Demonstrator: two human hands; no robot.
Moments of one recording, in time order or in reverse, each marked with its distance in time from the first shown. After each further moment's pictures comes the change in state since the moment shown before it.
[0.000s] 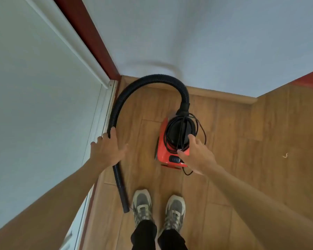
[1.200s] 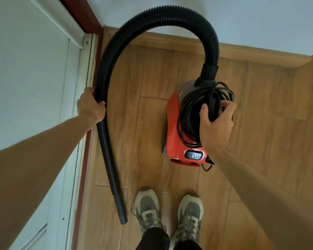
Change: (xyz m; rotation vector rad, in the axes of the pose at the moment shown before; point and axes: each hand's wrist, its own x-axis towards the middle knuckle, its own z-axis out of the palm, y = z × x) left_hand 0.209 -0.029 0.095 -0.626 0.204 -0.137; right_hand 0.142 0.014 0.114 0.806 0.682 0.189
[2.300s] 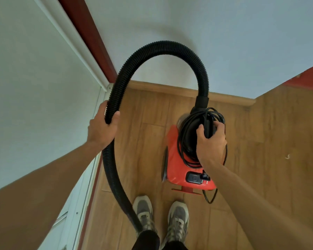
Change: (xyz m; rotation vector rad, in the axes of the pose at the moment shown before) left_hand -0.173 0.083 -0.126 -0.227 0.103 0.325; right_hand -0.074 -0.120 -0.135 0.121 0.016 0.005
